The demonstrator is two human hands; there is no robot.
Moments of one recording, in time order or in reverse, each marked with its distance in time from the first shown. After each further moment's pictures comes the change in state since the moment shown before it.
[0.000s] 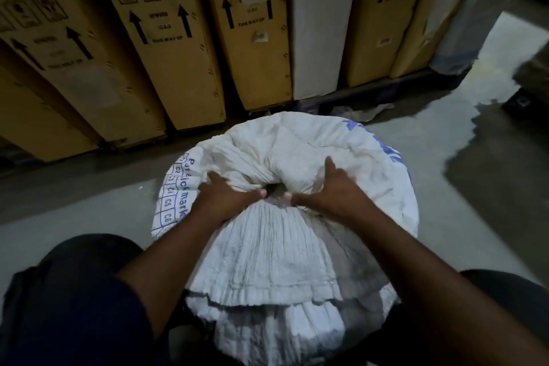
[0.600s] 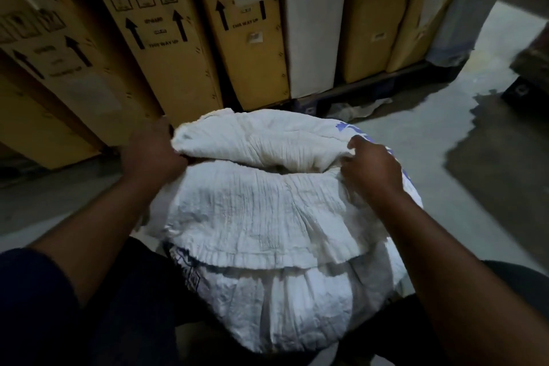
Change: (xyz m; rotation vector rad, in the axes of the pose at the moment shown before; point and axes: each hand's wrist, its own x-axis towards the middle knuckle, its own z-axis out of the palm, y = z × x) left_hand 0.009 -0.006 -0.106 0.378 0.458 0.199; right_hand 0.007 0.030 -0.044 -0.113 0.514 -0.055
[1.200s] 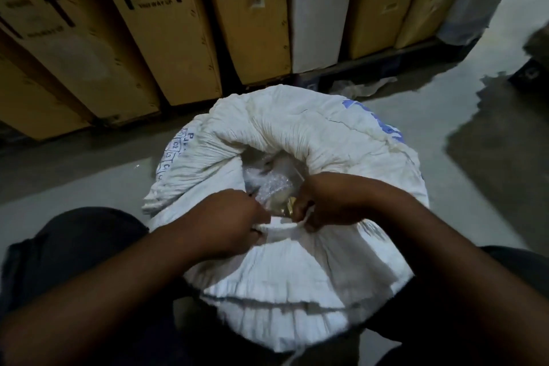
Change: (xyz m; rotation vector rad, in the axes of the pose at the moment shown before) left_hand -0.120 0.050 0.043 0.257 -0.554 0.770; right_hand -0.045 -0.042 0.010 -0.236 -0.968 -0.627
